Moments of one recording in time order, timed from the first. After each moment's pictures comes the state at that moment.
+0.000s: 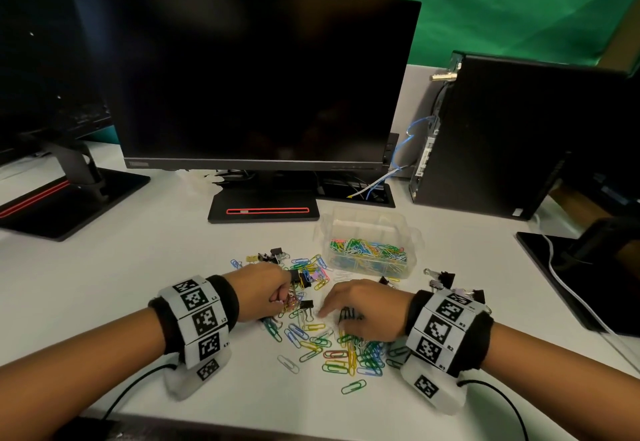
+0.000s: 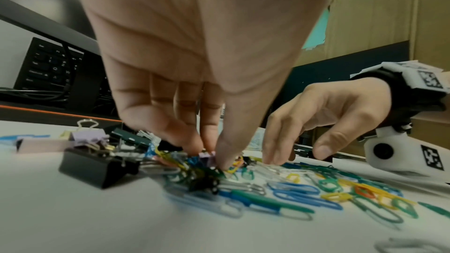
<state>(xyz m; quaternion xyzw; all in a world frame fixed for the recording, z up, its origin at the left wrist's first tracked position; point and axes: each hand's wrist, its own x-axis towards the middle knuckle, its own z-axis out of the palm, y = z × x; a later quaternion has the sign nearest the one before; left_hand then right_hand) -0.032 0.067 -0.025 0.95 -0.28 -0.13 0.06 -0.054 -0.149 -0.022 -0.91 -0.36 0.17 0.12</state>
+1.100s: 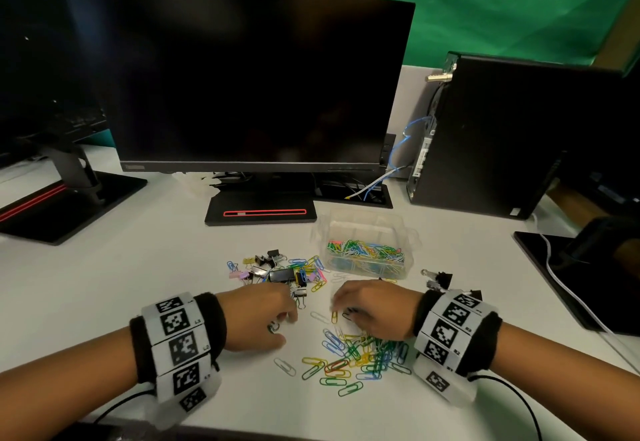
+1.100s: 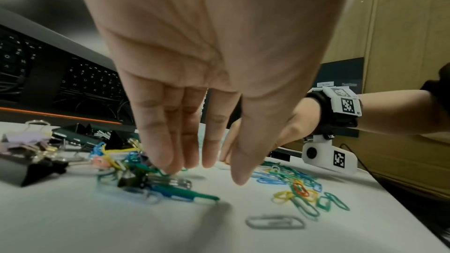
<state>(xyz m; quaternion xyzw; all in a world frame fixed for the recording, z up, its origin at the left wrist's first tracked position) -0.060 0.065 -0.020 0.93 -0.34 -0.15 0.05 -0.052 -0.166 -0.024 -0.93 -0.33 0.16 0.08</state>
